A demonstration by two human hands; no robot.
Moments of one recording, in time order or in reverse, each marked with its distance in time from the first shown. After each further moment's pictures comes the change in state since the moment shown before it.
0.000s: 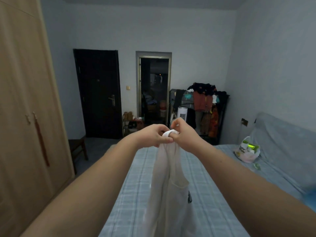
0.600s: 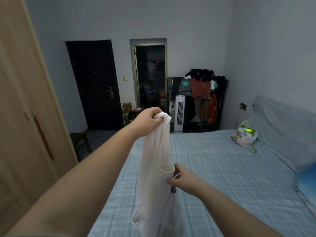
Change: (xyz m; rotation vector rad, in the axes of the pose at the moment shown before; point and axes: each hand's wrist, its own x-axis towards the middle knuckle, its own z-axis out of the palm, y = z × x) left_hand 0.008 0.043 0.046 0.175 0.330 0.066; right_hand -0.133 0.128 0.044 0.088 -0.338 0.275
